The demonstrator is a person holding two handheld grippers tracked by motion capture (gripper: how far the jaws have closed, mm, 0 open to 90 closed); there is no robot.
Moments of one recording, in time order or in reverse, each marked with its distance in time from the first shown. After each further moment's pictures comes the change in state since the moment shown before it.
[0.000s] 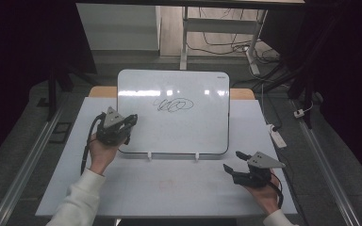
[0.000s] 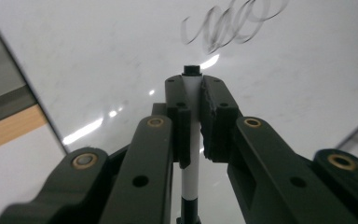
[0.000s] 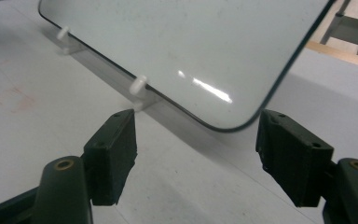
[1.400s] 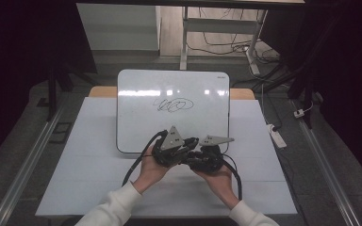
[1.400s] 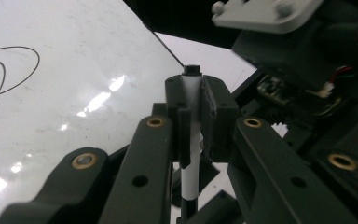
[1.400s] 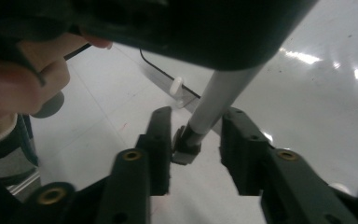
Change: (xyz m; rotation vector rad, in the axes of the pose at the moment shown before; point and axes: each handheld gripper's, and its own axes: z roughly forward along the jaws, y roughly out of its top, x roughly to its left) left arm -0.139 0.033 0.043 -0.037 -0.355 0.154; right arm 0.071 0.073 0.094 0.121 0.327 0.232
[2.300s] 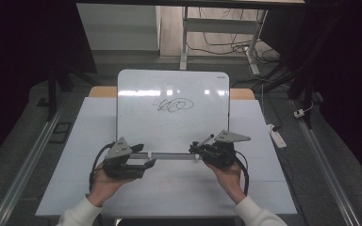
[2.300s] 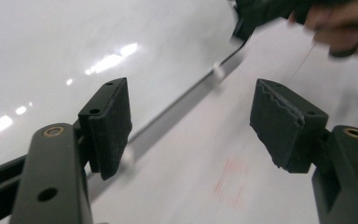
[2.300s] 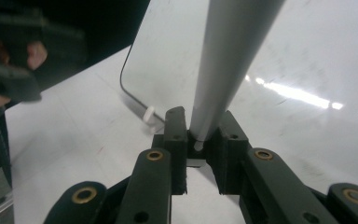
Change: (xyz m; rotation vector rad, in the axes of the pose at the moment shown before) left arm 0.039 -0.084 -0.101 0.083 0.050 -0.193; right arm -0.020 0.006 -0.032 -0.163 -0.065 -0.046
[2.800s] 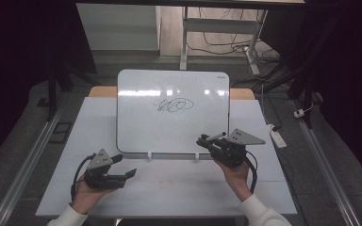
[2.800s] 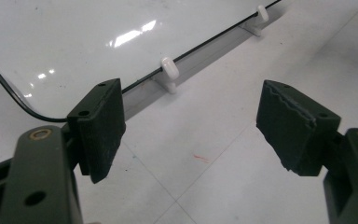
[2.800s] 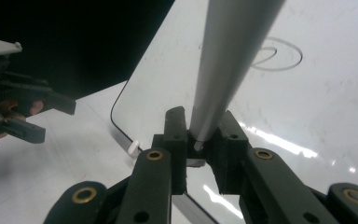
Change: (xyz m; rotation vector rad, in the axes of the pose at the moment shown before) left arm 0.024 -0.053 -0.019 0.057 0.069 -0.076; right arm -0.003 0.009 -0.025 -0.163 -0.029 -0.115
